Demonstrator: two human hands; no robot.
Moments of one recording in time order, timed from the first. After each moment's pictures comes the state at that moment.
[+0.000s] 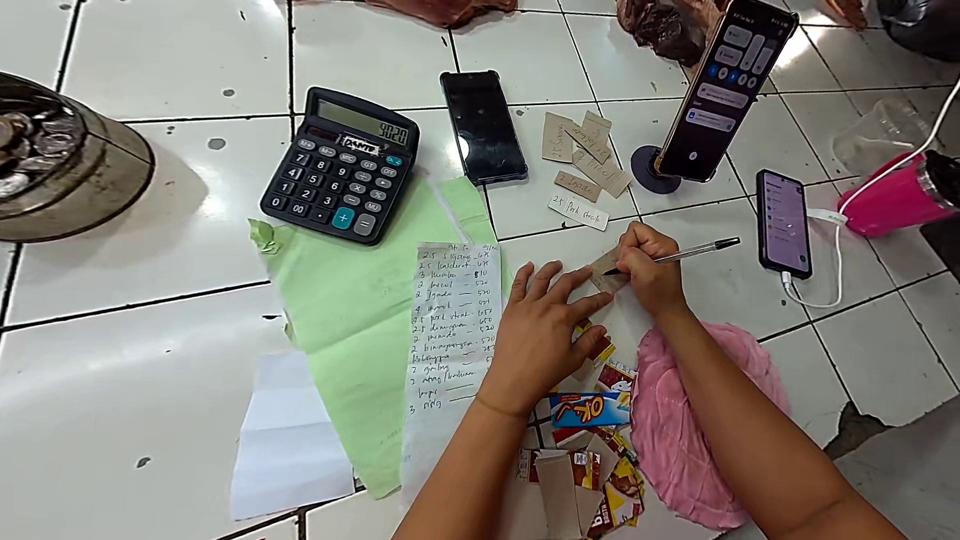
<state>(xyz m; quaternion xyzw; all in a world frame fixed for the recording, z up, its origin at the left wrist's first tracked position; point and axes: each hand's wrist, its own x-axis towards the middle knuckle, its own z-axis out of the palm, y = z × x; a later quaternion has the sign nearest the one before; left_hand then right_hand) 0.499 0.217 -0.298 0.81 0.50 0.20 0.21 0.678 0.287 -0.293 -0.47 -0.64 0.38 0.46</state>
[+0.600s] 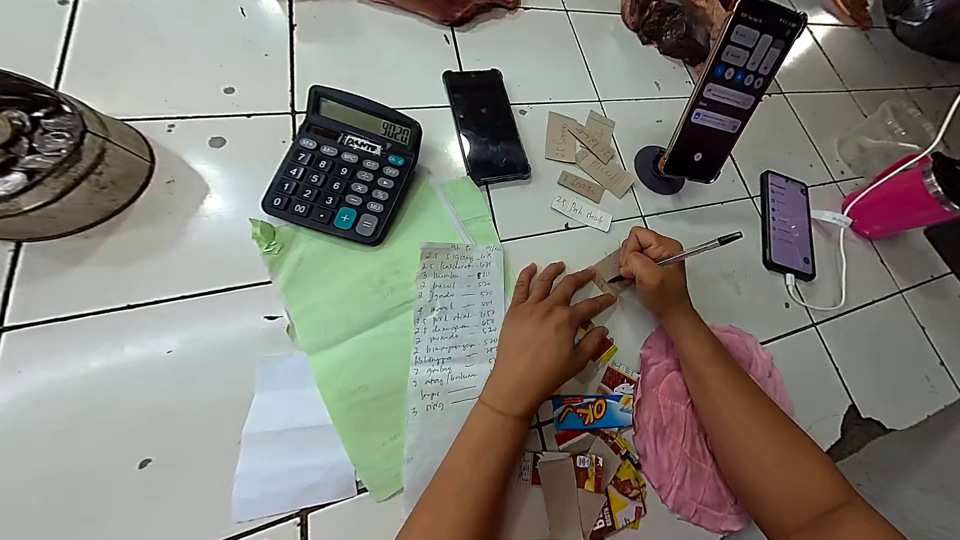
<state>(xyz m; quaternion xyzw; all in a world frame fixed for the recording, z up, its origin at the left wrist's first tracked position) 0.499 0.217 -0.299 0.81 0.51 0.21 0.22 0.681 0.288 -0.295 -0.46 -0.64 0.41 0.46</state>
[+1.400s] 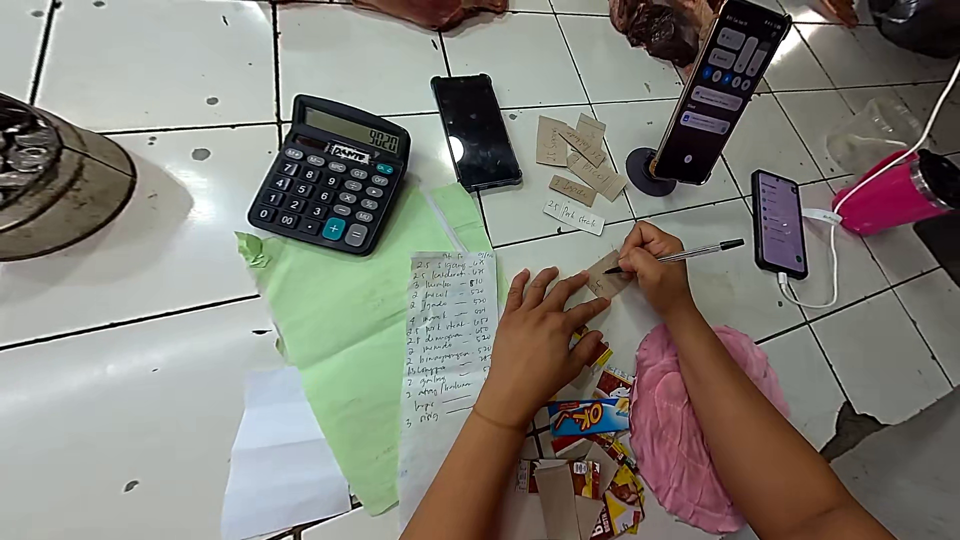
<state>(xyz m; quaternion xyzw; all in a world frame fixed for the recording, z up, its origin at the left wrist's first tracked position) 0.499 0.216 -0.299 0.81 0.51 0.21 0.21 0.693 0.294 -0.296 -0.48 -0.64 0.40 0.45</state>
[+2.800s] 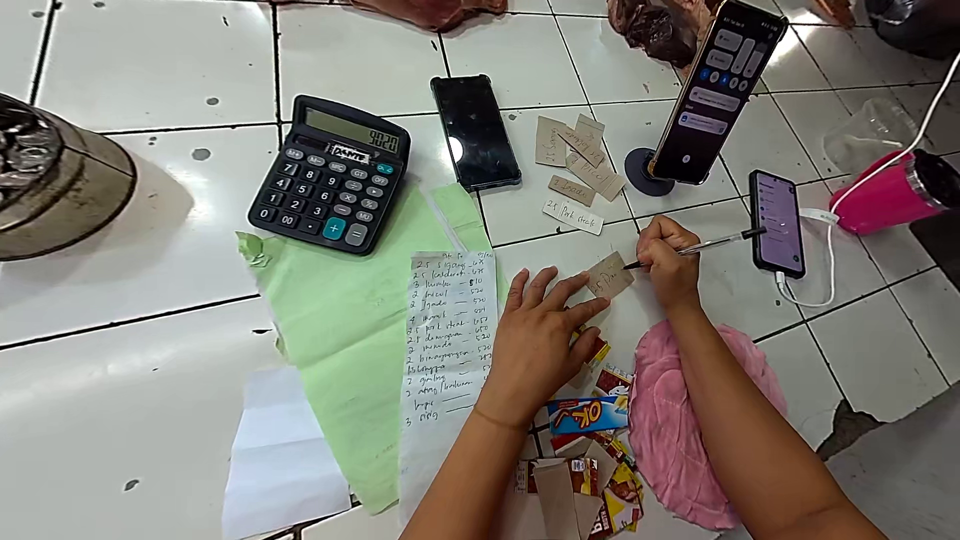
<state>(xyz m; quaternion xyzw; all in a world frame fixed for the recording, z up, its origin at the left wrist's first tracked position) 0.500 0.216 -0.298 0.81 0.51 0.22 0.21 0.698 0.297 -0.293 -0.49 -0.60 0.36 0.51</state>
